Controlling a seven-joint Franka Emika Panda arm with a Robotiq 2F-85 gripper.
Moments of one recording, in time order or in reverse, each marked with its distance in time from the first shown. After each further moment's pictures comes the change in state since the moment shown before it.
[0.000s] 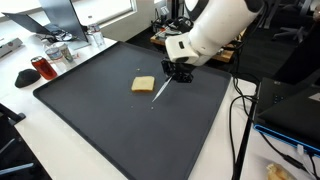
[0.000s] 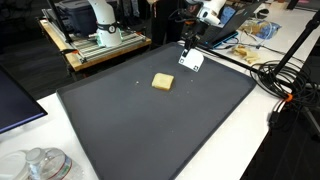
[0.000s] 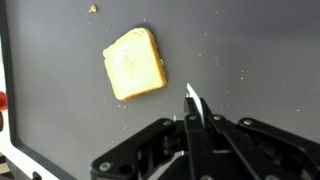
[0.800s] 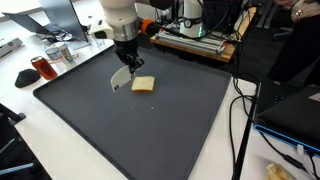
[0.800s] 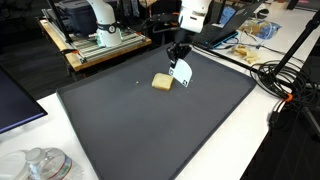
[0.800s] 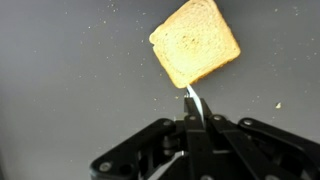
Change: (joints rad) arm -0.288 -0.084 -0.093 -0.025 0.325 0.187 -0.367
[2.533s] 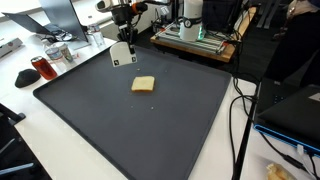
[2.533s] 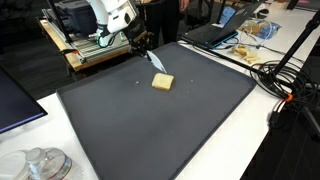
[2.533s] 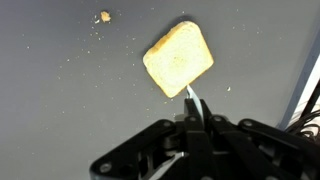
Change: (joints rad) arm -0.299 -0.368 0.003 -0.550 0.990 0.354 -1.036
